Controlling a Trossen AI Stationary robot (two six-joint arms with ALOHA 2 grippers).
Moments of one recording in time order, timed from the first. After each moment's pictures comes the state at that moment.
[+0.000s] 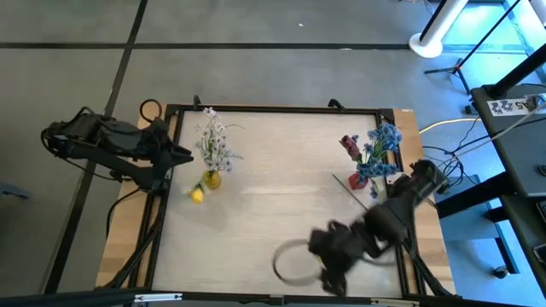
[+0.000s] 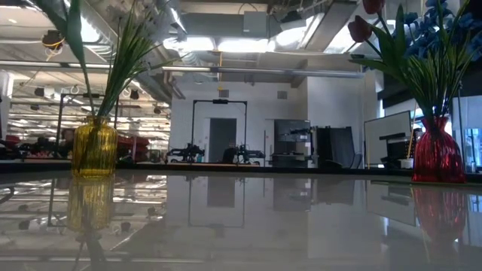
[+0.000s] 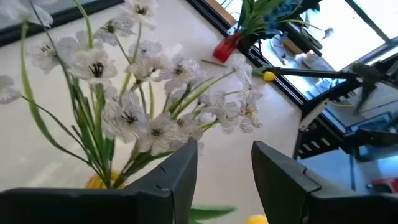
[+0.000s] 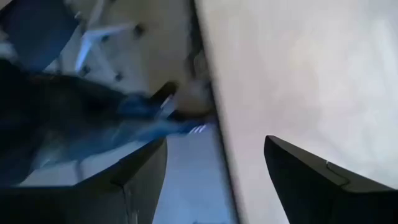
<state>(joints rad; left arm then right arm) -0.23 0.74 1.26 -1.12 -0.33 -0.88 0.66 1.87 2.12 -1.25 -0.07 0.97</state>
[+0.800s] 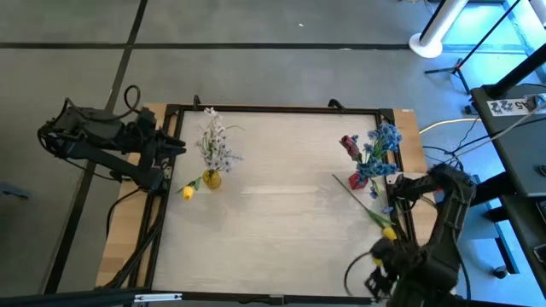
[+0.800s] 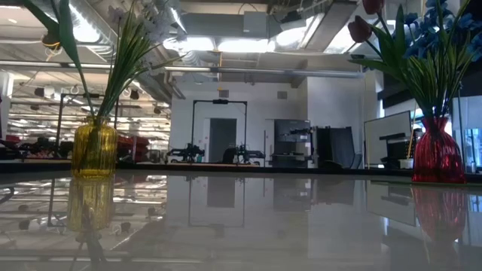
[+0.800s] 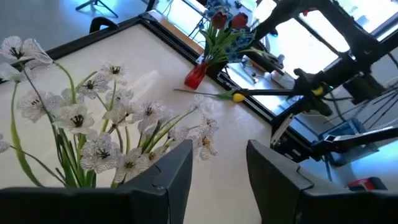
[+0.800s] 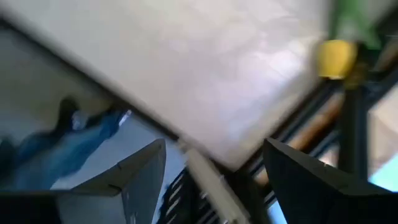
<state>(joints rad) -0.23 0.74 1.36 -1.08 -0.33 -0.76 1.06 1.76 1.76 -1.53 0.01 2.01</state>
